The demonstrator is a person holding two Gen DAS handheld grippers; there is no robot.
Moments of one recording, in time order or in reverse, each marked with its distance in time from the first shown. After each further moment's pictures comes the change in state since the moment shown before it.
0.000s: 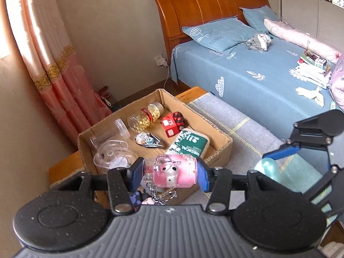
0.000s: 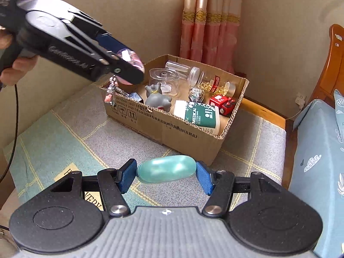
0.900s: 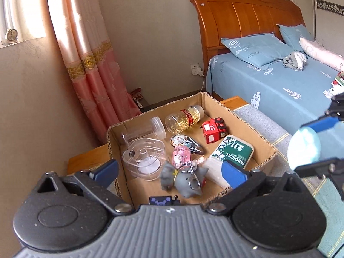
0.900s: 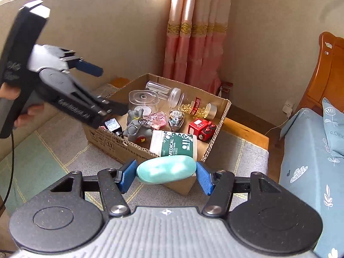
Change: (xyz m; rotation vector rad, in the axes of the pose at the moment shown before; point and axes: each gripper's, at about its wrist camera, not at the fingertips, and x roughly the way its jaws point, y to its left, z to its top) left arm 0.011 0.028 -0.036 -0.139 -0.074 0.154; right arm 0.005 -0.025 0.047 0.018 -0.020 -0.071
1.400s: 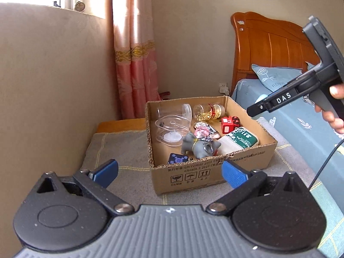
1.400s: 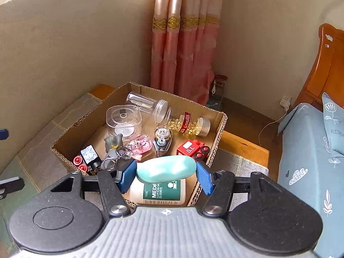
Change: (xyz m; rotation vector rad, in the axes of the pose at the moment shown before) left arm -0.066 0.016 -0.077 -0.266 -0.076 0.095; right arm 0.062 -0.021 0.067 0.047 0.075 -0.037
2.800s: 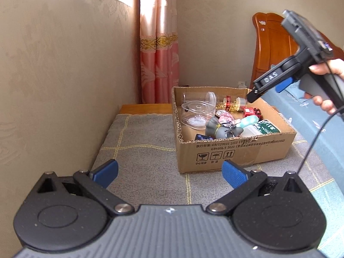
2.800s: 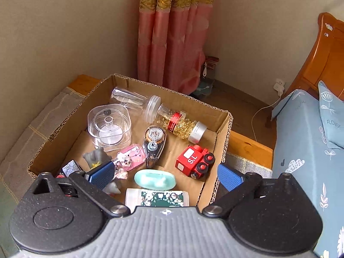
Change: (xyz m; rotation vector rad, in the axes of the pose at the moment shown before) left arm -0.013 0.020 -0.029 -0.060 0.021 0.097; right arm 0.041 0.015 0.031 0.038 0.111 -0.071
